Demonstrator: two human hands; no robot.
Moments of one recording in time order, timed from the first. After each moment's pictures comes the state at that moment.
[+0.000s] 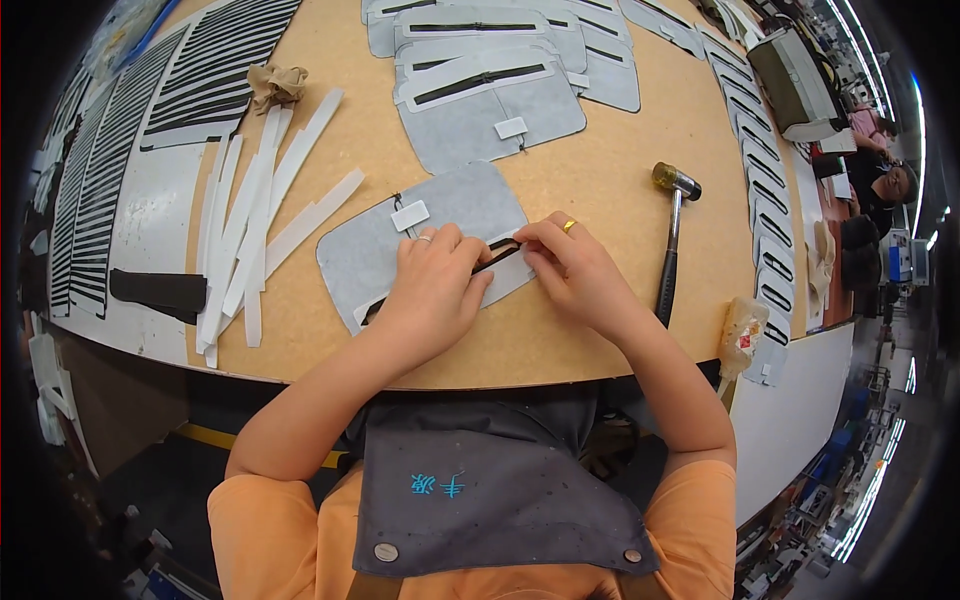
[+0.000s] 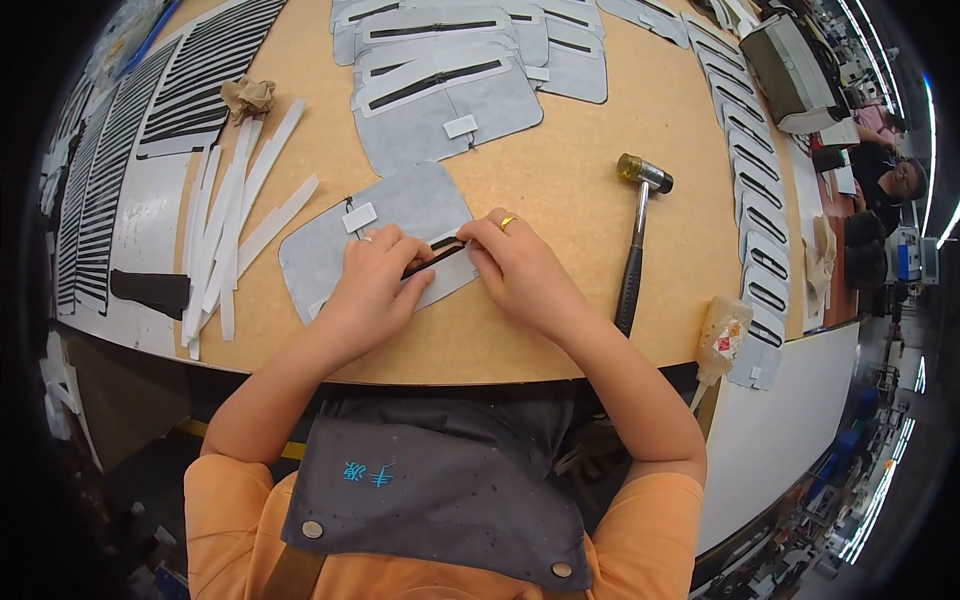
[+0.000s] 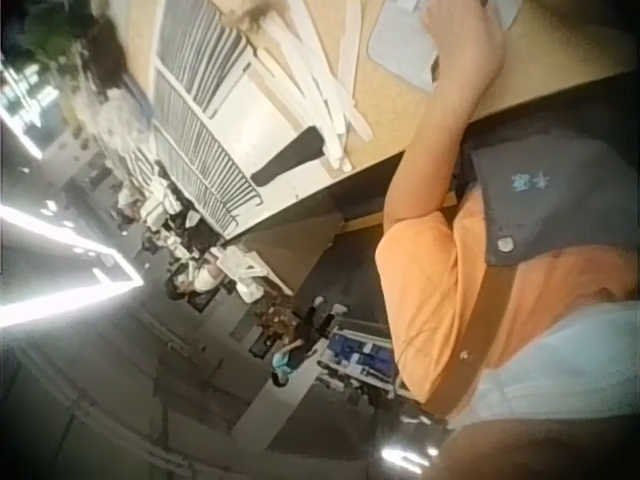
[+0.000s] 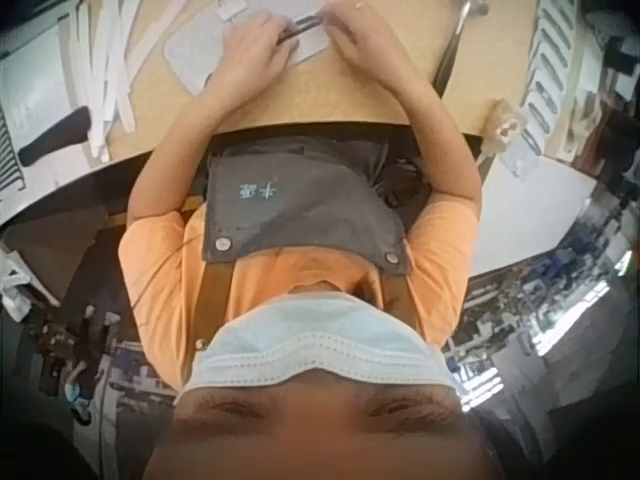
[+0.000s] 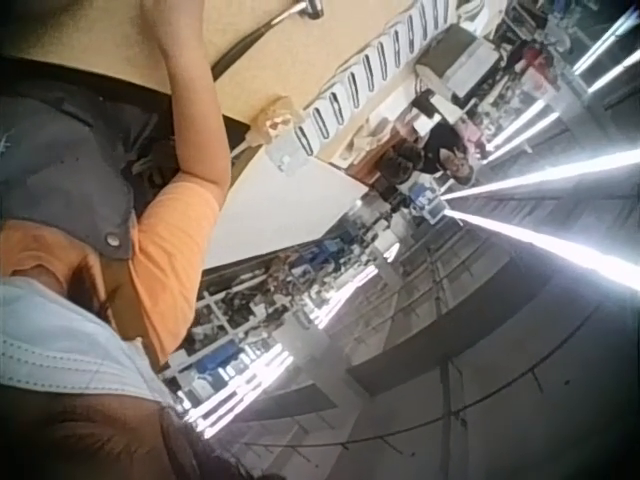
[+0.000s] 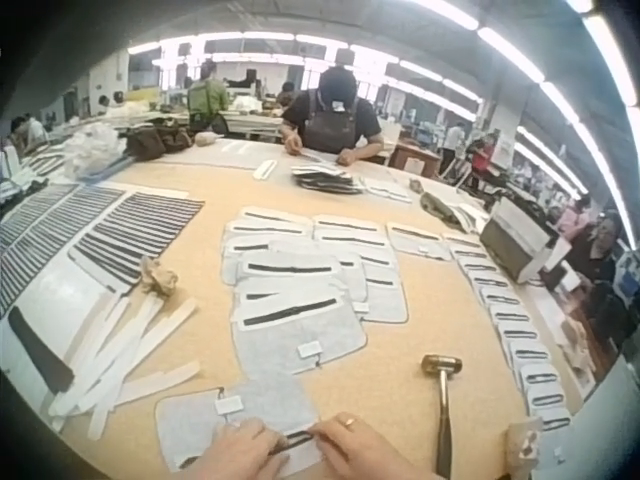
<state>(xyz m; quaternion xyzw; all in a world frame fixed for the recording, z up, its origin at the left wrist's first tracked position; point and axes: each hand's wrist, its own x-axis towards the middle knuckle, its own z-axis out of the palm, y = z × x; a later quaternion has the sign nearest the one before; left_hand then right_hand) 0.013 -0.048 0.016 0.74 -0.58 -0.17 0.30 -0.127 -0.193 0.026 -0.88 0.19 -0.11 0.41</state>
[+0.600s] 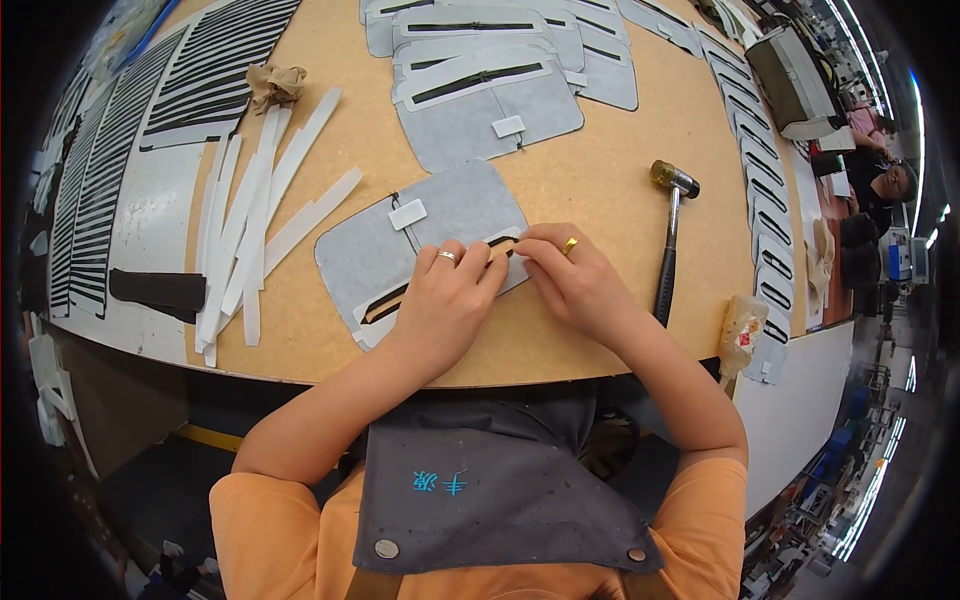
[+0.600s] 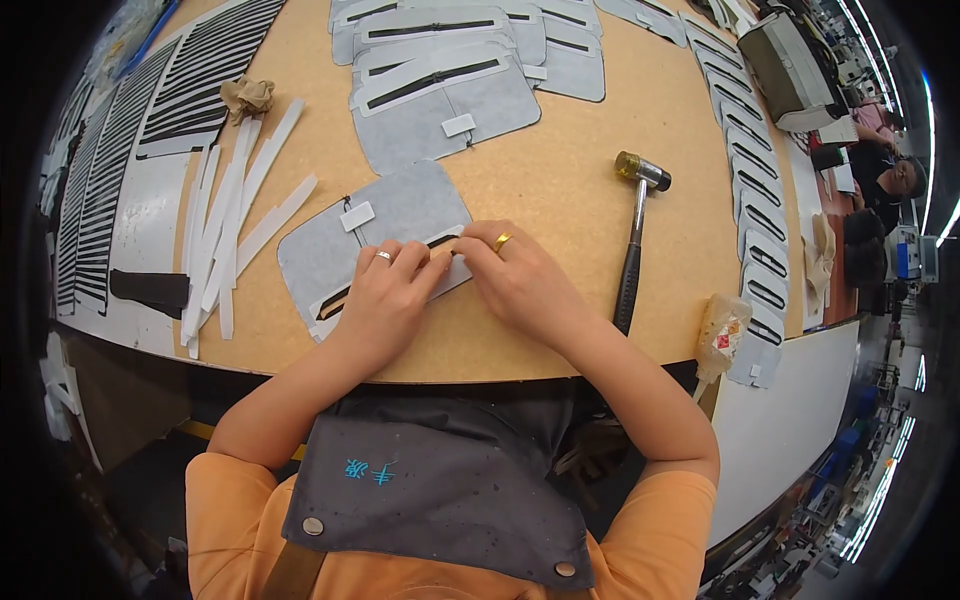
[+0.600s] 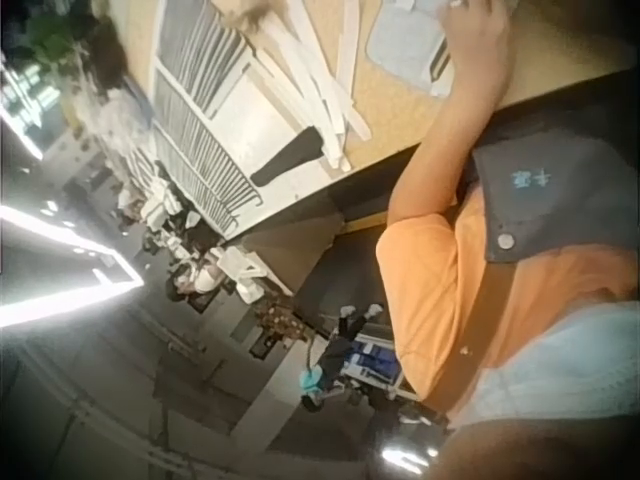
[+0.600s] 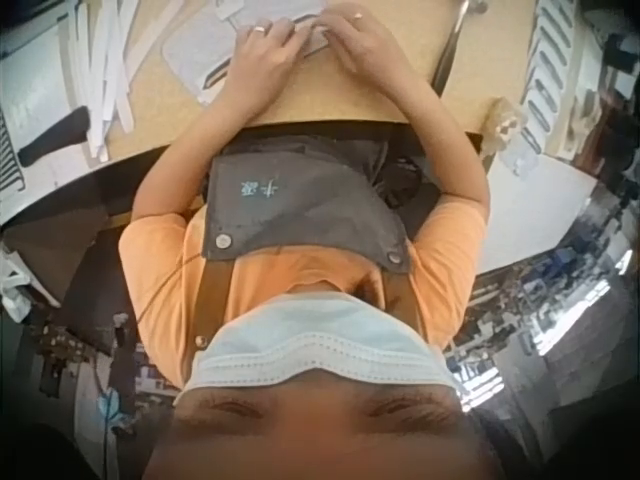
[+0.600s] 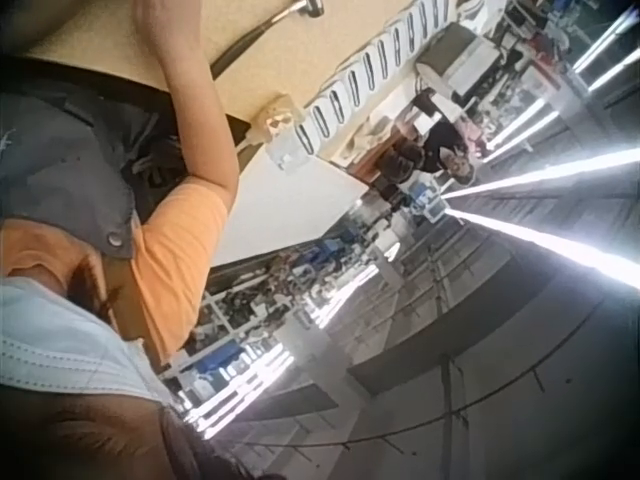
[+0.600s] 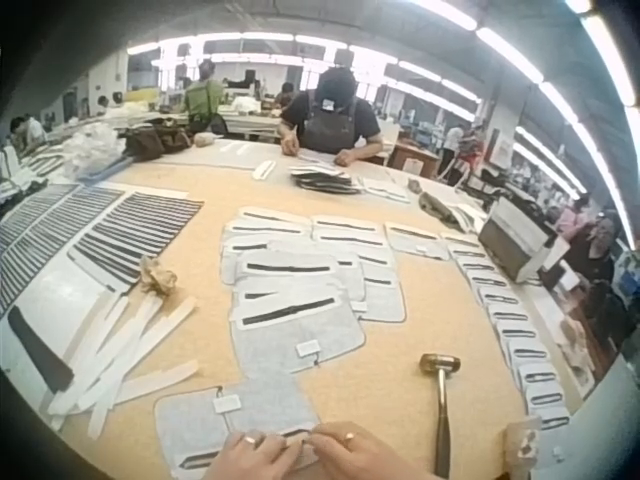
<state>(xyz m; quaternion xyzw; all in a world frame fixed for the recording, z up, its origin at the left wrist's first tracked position) -0.004 -0.048 0.008 0.72 -0.66 0.05 0.20 -0.135 -0.193 0.021 -0.96 0.06 -0.17 0.20</state>
